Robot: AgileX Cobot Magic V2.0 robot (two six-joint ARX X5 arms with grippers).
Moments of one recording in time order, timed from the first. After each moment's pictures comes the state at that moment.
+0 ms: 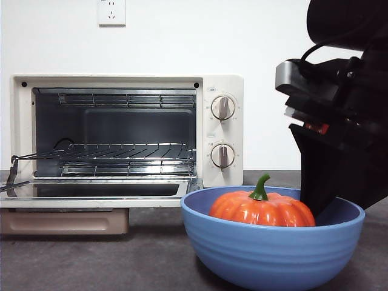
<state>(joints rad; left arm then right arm) -0.31 0.70 1.10 -1.06 0.34 0.04 0.60 1.29 0.68 -0.51 -0.20 0.24</state>
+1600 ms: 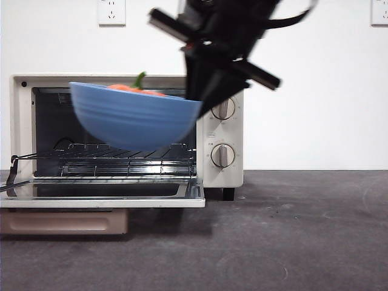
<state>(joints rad) -0.31 0.70 1.10 -1.06 0.34 0.04 0.75 1.64 1.33 -0.63 -0.15 0.45</state>
